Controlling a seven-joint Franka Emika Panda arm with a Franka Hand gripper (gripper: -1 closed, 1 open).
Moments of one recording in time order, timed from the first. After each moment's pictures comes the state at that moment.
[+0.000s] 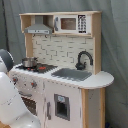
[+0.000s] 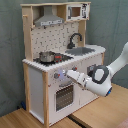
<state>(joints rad) -0.98 -0.39 2.05 -2.19 -2.04 2.12 1.02</state>
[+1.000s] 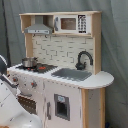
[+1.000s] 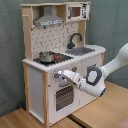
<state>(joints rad) -1.06 -0.54 2.06 -2.11 -2.05 2.23 1.23</state>
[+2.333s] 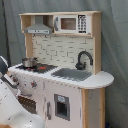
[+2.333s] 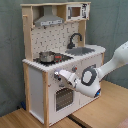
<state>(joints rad) -1.21 -0.59 2.16 -2.01 -2.01 2.26 1.31</state>
